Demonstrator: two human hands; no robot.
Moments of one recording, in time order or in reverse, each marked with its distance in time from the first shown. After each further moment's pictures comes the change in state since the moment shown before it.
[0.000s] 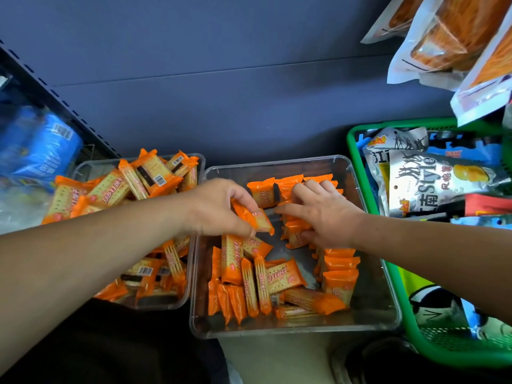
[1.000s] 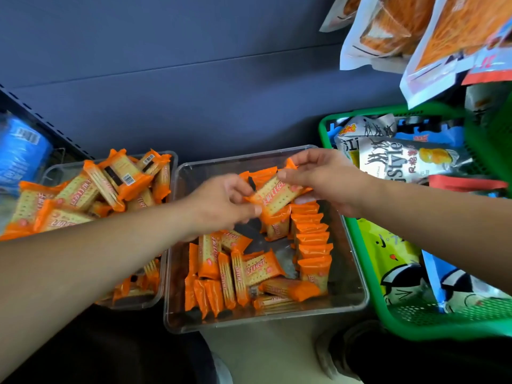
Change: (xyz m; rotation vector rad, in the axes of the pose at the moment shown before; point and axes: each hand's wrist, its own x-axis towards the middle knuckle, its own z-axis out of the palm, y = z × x) left_hand 0.027 0.017 0.049 -0.151 0.091 0.013; right_hand -0.028 0.019 -0.044 1.660 0.219 0.600
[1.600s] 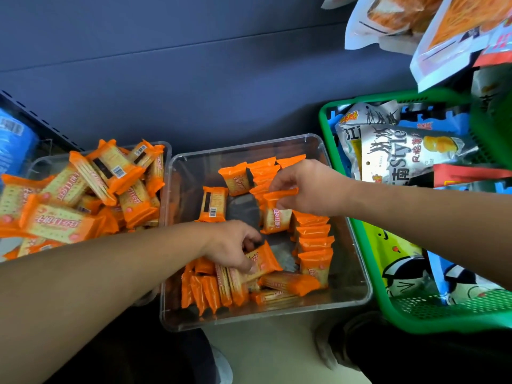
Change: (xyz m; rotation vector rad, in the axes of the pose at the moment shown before) left_hand 0.027 -0.055 0.043 0.572 -0.589 -0.023; right_hand 0.007 0.015 0.009 -0.926 -0.157 -0.231
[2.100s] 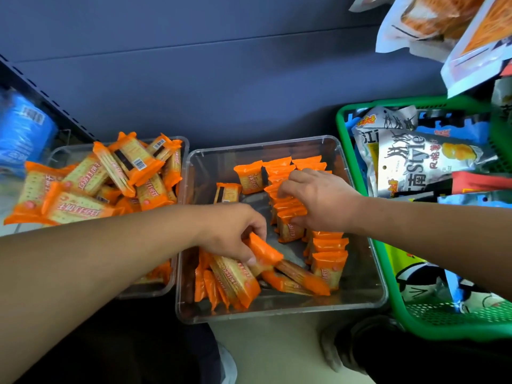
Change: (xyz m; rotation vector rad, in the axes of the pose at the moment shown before) left_hand -0.060 0.012 -0.030 0.106 0.126 0.095; right_hand 0.003 0.001 0.023 -0.524 -0.028 -0.180
